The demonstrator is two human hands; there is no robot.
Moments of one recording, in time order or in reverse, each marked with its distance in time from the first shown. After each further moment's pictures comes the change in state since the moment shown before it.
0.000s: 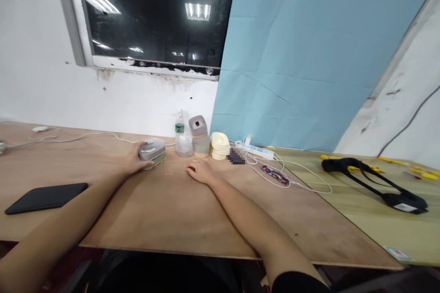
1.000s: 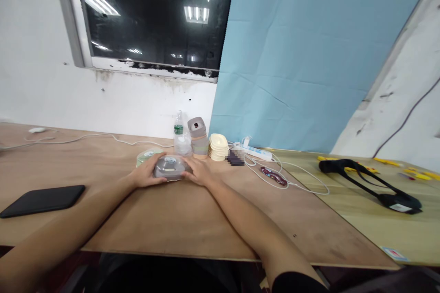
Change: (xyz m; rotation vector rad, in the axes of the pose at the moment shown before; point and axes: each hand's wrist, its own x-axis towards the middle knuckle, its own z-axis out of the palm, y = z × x) left_hand -0.022 0.070 0.012 -0.013 -0.322 0.379; right_hand -0.002 -0.009 -0.012 0.111 0.094 -0.091
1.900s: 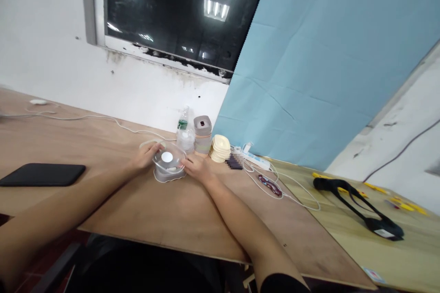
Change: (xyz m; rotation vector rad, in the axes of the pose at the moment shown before) left_hand 0.013 -0.012 0.013 -0.434 0.400 -0.321; right_hand 0.011 0.003 0.003 -0.294 0.017 -0.150
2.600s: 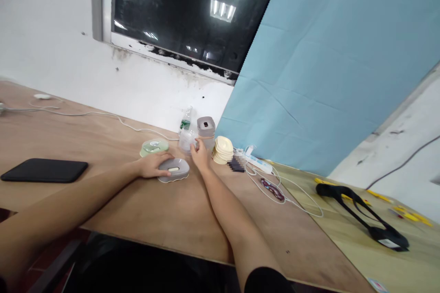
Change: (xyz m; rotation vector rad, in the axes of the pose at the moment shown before) left_hand -0.012 0.009 -0.006 0.495 -0.549 0.267; right_hand 0.040 0.018 0.023 0.168 0.223 0.753
